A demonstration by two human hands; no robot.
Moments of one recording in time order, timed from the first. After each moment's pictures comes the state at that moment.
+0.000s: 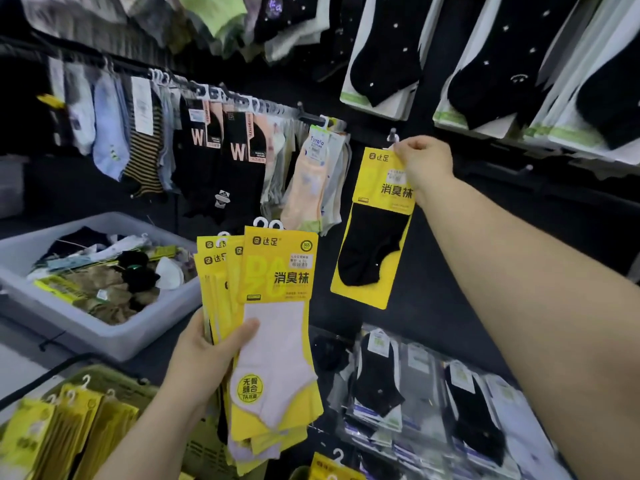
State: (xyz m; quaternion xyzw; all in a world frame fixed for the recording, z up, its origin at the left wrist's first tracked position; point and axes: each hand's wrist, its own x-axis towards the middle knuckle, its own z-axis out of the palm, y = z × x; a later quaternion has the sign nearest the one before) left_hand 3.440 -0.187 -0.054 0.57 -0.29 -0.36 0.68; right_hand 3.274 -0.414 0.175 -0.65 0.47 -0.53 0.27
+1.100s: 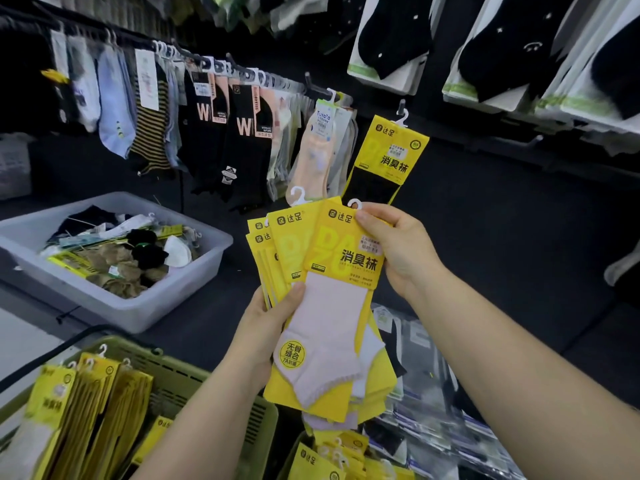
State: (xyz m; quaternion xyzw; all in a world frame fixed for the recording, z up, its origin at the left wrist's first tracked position) left_hand 3.391 -0.201 -0.045 0.40 -0.24 -0.54 0.70; right_hand 3.260 -0.306 0.070 -0.61 0.36 -0.45 0.55
